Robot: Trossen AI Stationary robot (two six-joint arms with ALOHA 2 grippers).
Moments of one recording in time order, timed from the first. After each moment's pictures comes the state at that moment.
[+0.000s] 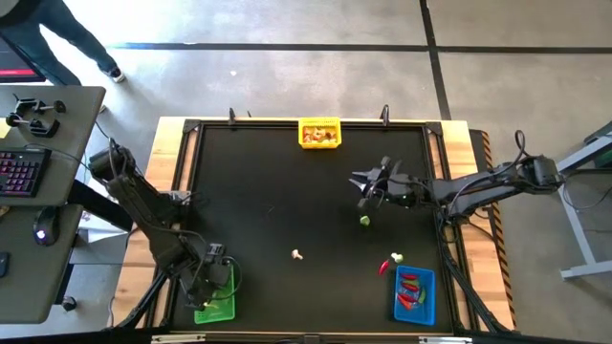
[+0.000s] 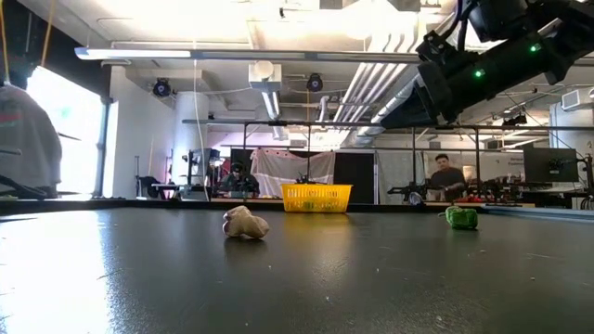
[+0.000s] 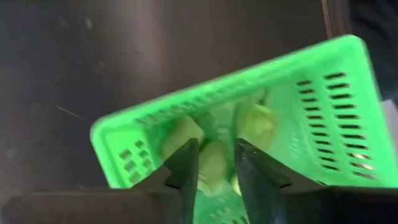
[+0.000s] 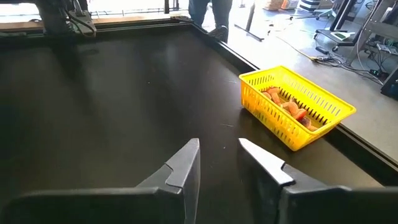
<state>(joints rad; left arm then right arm) -0.92 1.39 0.78 -0.58 -0.11 -0.72 0.01 1.15 0.40 0.38 0.50 0.10</state>
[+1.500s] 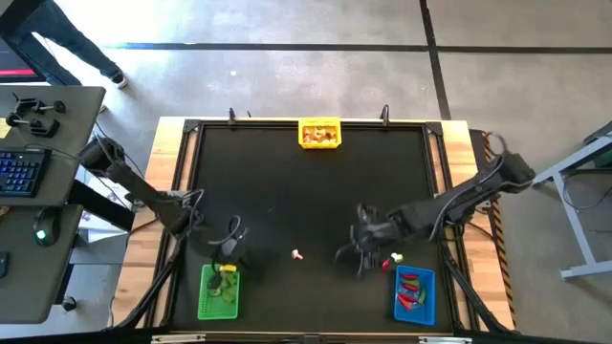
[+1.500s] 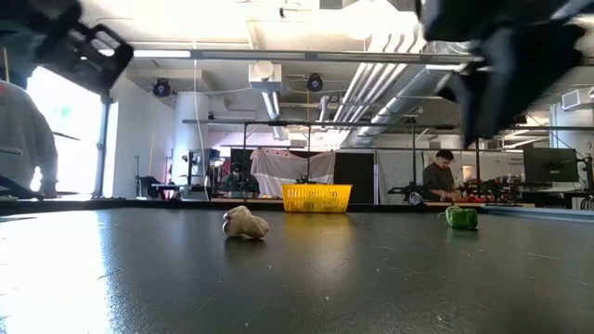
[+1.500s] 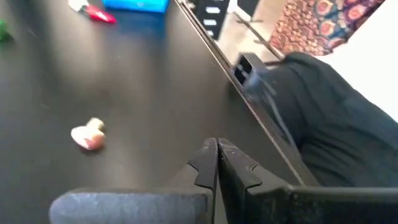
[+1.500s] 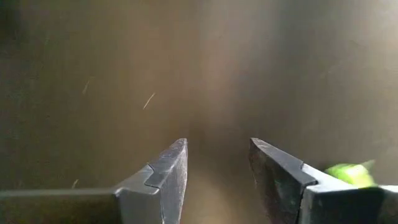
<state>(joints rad) -0.63 1.16 0.47 0.22 -0.08 -0.29 0.42 1.48 0.95 -0.58 0.12 0.42</state>
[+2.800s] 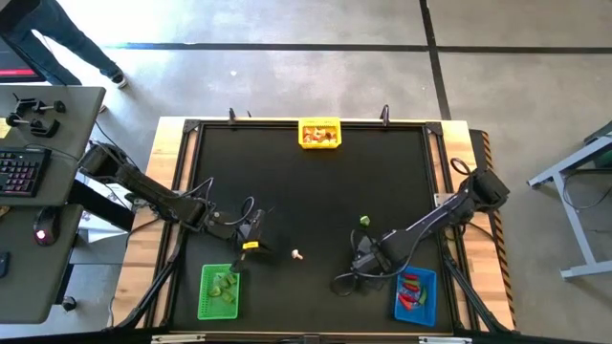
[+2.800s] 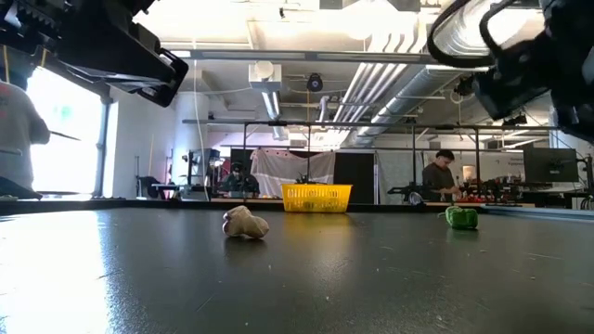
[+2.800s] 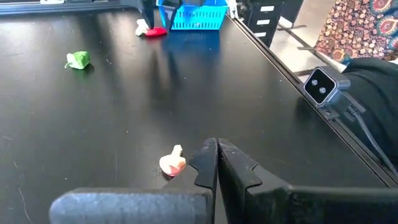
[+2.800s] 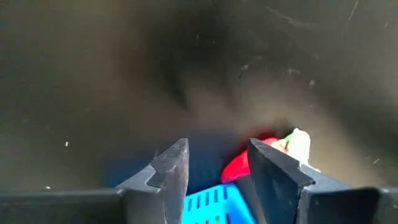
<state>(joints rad) -0.42 1.26 0.47 0.34 -0.07 -0.09 0.54 1.76 1.13 -0.99 -0.13 1.13</state>
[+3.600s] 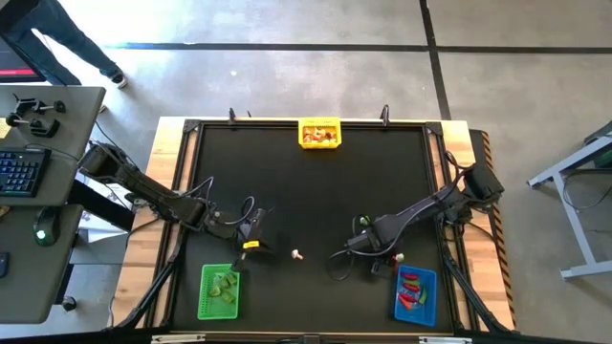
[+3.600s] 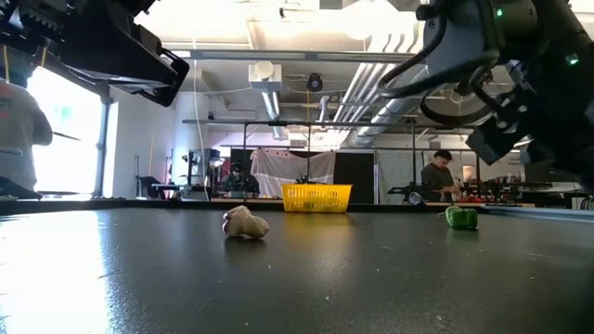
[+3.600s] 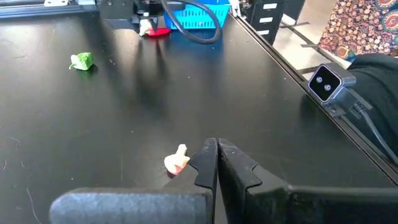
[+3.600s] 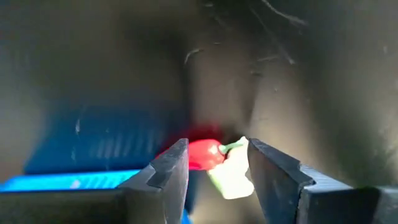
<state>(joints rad) -0.41 1.26 0.47 0.34 -0.08 -0.07 0.38 1.77 1.02 -1.02 -0.30 0.70</state>
